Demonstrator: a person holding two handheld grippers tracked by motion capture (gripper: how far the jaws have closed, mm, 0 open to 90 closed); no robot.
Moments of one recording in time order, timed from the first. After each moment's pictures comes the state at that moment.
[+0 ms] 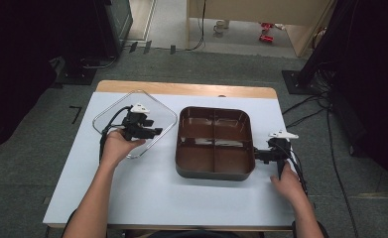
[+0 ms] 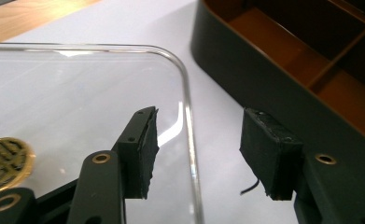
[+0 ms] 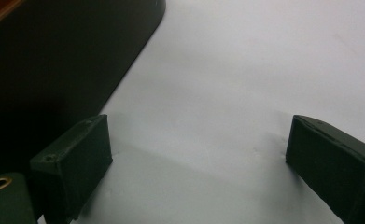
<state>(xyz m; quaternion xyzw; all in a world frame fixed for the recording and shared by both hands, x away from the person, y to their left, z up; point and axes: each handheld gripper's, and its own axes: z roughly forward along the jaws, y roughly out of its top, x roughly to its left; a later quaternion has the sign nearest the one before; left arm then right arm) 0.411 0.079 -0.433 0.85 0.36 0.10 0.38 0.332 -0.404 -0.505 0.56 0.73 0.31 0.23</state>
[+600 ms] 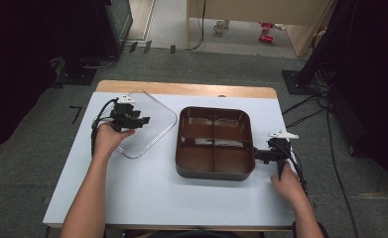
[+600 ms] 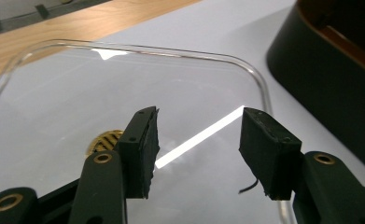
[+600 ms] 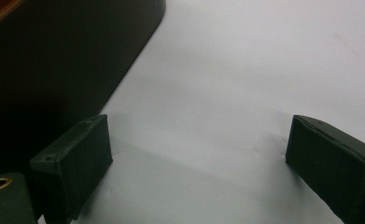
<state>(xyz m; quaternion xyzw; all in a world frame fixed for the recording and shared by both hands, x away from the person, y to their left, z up) 0.441 0.114 -0.439 0.82 0.40 0.14 0.38 0.332 -0.404 -0.505 0.57 0.73 0.32 0.23</state>
